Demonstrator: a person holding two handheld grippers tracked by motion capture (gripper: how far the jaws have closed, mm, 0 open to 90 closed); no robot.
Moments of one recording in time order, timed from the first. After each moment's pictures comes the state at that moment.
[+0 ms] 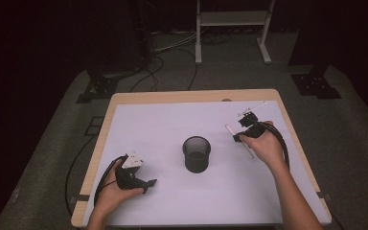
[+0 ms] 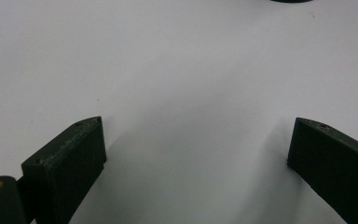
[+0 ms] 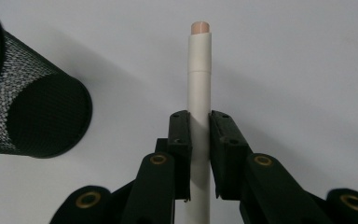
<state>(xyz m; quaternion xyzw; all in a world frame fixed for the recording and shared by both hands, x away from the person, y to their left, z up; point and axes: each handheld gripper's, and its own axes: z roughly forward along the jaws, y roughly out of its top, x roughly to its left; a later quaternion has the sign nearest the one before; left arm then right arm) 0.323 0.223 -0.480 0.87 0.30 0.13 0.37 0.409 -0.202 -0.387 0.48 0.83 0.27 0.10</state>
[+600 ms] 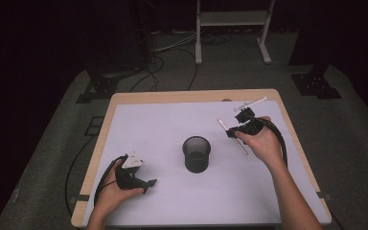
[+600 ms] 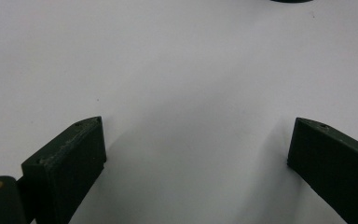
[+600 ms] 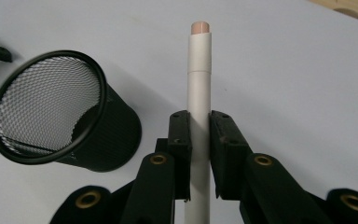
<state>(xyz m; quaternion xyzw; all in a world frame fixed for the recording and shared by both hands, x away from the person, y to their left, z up) 0.323 0.222 -0.480 0.87 0.30 0.13 0.37 0.395 -0.185 -0.353 0.44 0.83 0.32 0.10</state>
